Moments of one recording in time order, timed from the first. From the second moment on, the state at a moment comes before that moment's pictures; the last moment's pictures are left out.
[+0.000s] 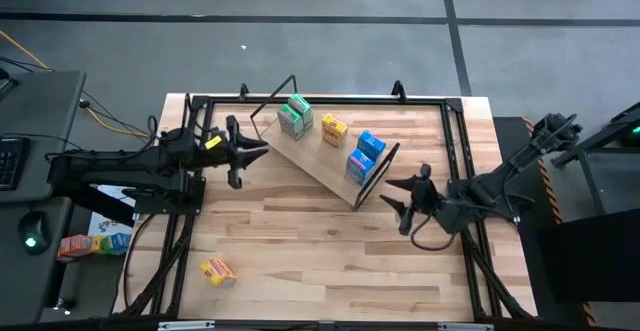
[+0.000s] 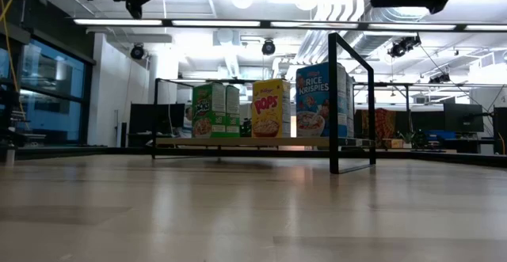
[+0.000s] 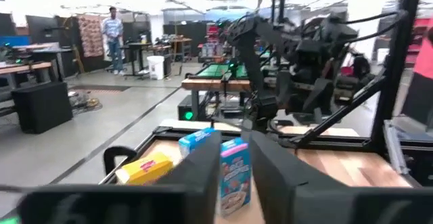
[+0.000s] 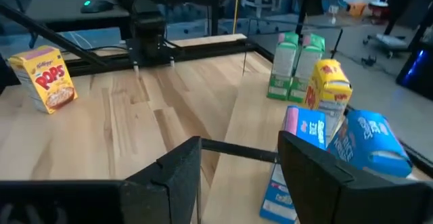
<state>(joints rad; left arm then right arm) 0.12 0.63 0.43 0.29 -0.04 0.03 0.65 1.01 0.65 -0.11 1.00 0.38</state>
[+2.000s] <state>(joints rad) -1.15 1.31 0.90 -0.65 -0.30 -0.37 0.64 1.03 0.64 -0.15 0.99 0.48</state>
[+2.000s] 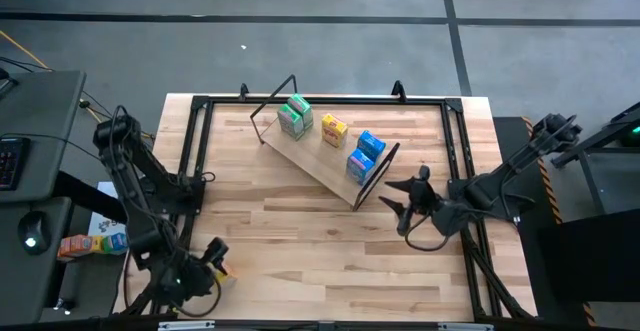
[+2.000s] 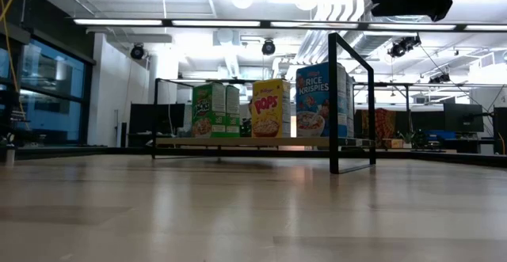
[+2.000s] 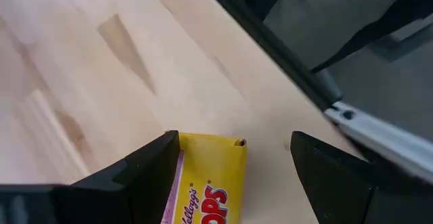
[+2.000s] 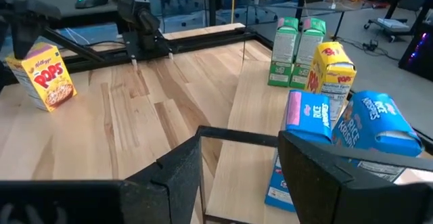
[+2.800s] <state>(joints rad) -1.15 1.25 0.90 -0.67 -0.36 -0.32 0.61 1.13 0.64 -0.04 0.95 0.42</state>
